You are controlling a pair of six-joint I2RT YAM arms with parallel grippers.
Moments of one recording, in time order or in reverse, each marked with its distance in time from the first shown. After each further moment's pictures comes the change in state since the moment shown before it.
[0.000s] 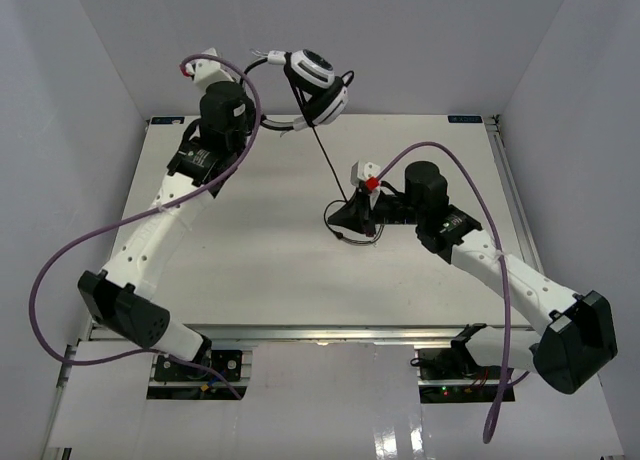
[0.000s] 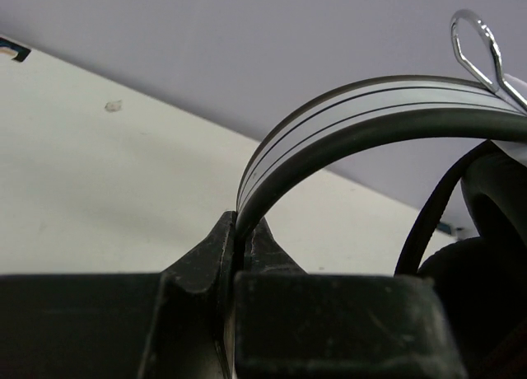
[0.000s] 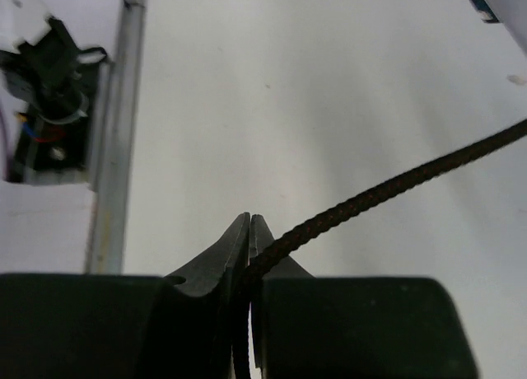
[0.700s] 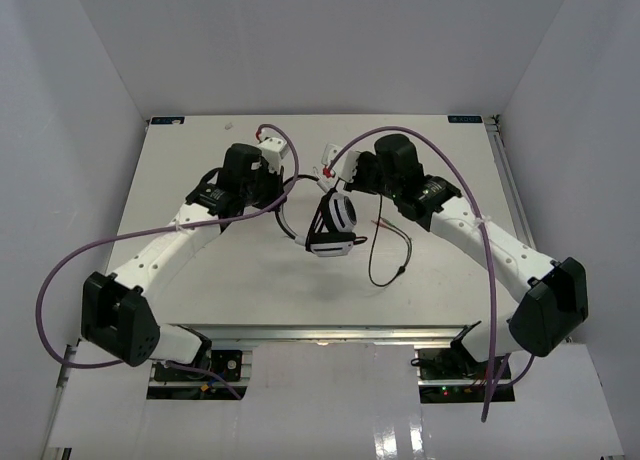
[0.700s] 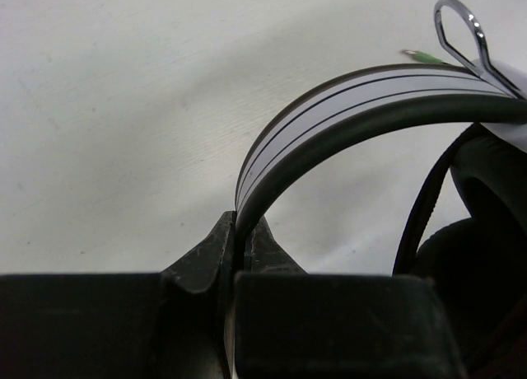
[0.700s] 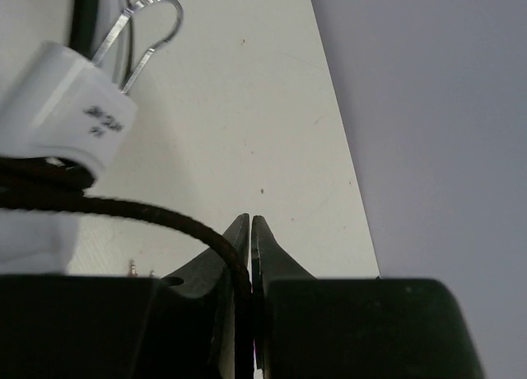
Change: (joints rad) left arm -0.004 -0.088 -0.477 -0.074 0.619 0.415; right arm 0.050 0.207 0.322 -0.313 0.764 -0.608
